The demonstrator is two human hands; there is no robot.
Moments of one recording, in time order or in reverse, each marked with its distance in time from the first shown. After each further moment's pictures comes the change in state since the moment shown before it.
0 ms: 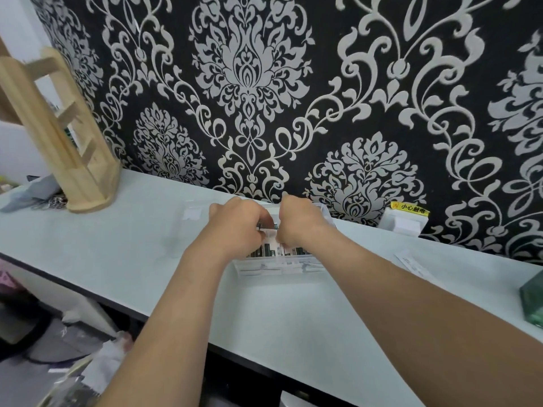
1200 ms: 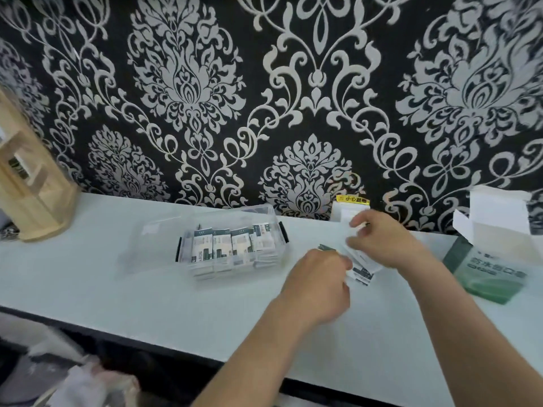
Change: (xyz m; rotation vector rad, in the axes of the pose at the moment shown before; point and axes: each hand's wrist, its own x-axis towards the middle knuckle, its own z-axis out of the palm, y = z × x) left_hand -0.046 0.168 0.070 -0.206 -0.098 0.350; right_hand -0.087 0.180 -0.051 0.395 0.135 0.302
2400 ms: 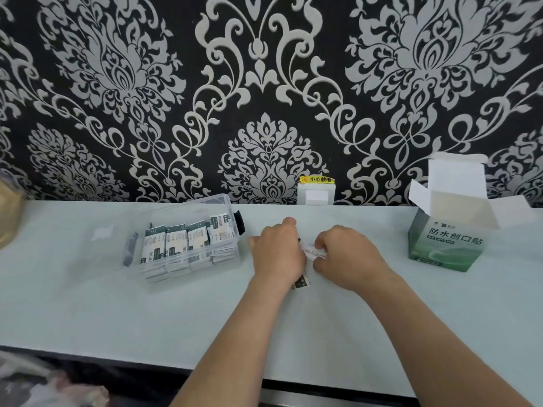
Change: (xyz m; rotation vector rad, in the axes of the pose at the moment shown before) left_hand 0.059 -0.003 0.047 0.076 0.158 -0.329; right_hand -0.007 0.052 0.030 -0.424 0.098 -0.202
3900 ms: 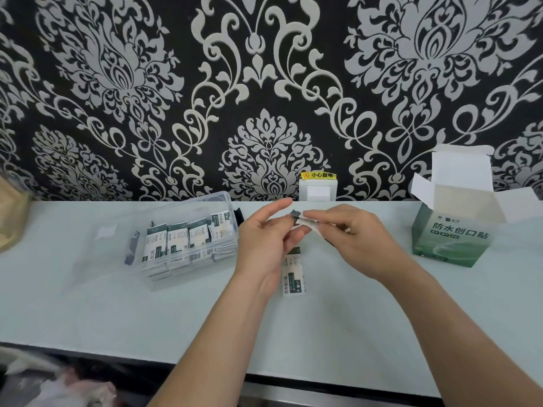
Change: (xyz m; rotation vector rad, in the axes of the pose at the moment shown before) left_hand -0.022 0.007 -0.043 -1.517 -0.008 -0.400; right_hand -0.008 0.010 -0.020 0.749 0.097 -0.161
